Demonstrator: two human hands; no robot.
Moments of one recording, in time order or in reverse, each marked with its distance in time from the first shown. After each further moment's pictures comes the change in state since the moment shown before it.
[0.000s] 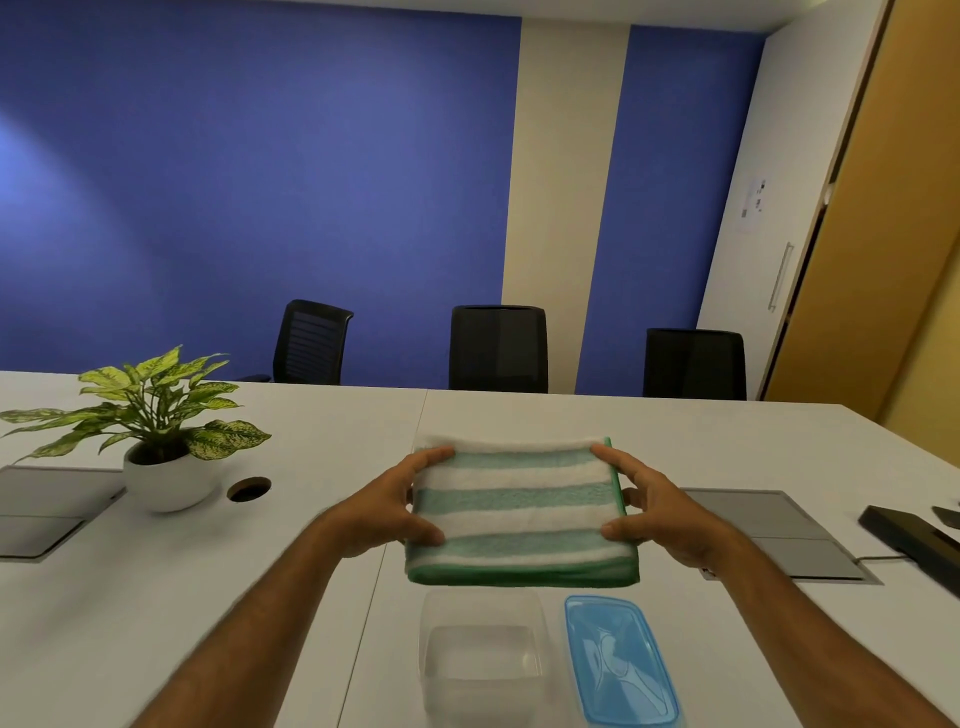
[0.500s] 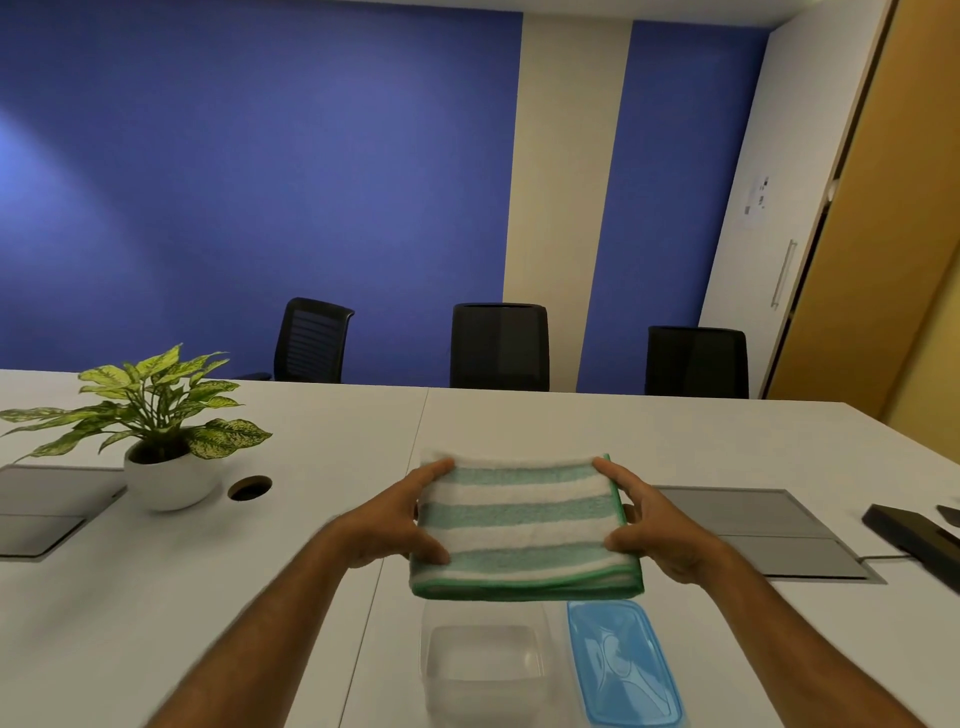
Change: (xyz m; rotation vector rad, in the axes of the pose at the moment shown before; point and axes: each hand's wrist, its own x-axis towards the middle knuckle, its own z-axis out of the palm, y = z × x) left_hand 0.005 -0.013 0.004 0.076 -0.023 -0.097; right_hand 0.004 0.016 0.012 0.071 0.032 0.098
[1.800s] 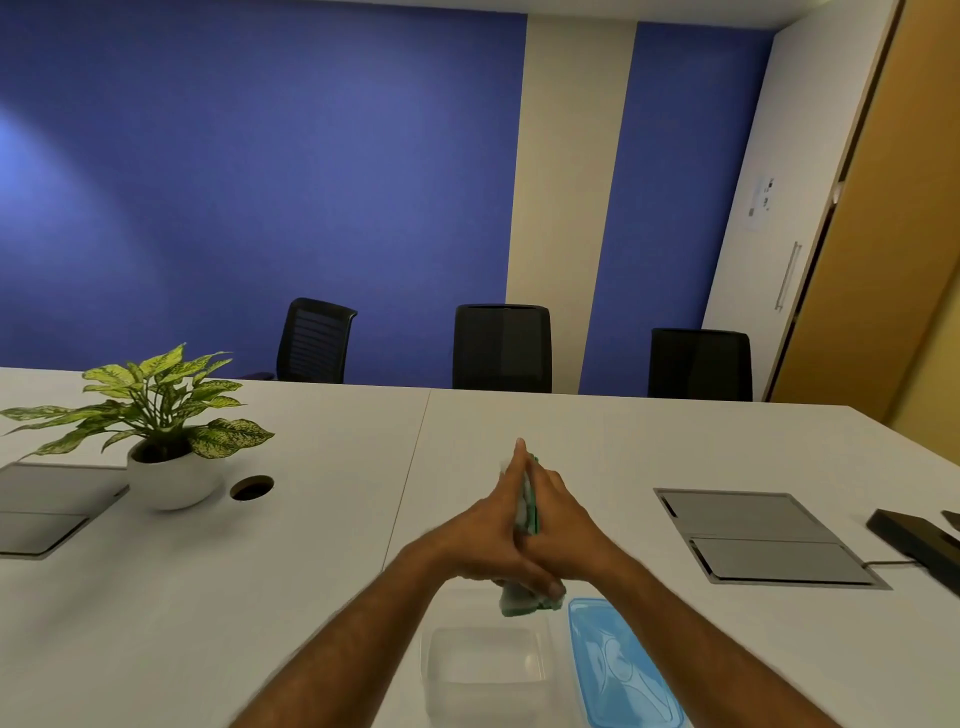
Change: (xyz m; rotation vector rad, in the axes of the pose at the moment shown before) left_hand 0.027 0.037 0.081 0.205 -0.141 0.230; right_hand 0.020 -0.026 0.105 -0.739 0.100 -0.162
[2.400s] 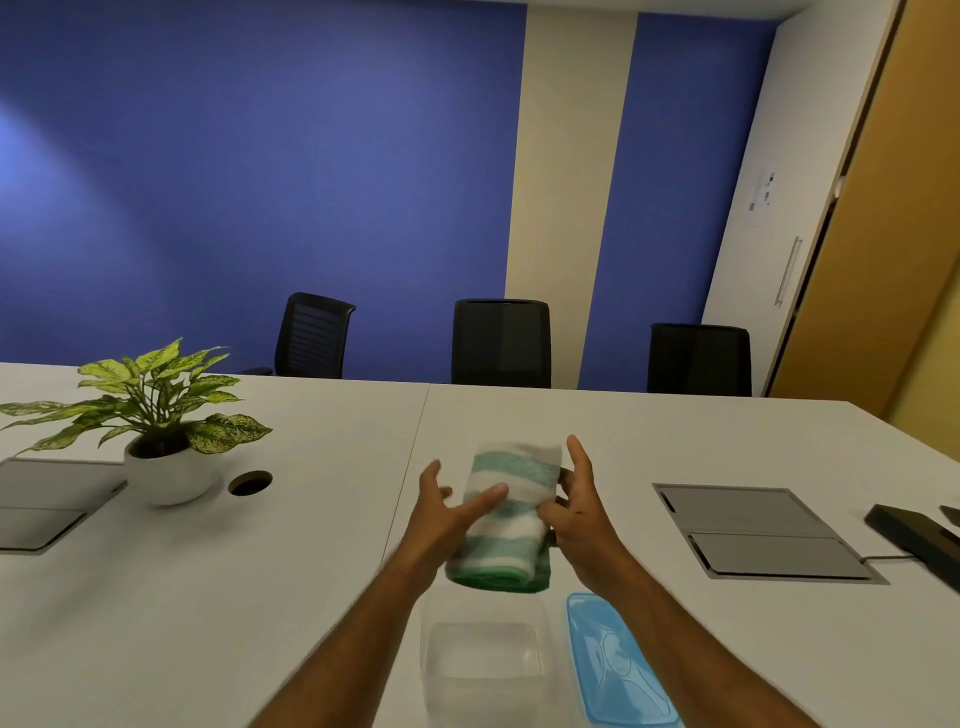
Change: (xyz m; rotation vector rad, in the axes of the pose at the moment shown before) left_hand -0.007 -0.035 -0.006 -0.495 0.633 -0.291; right_hand -0.003 0.024 0.005 0.866 0.156 0.062
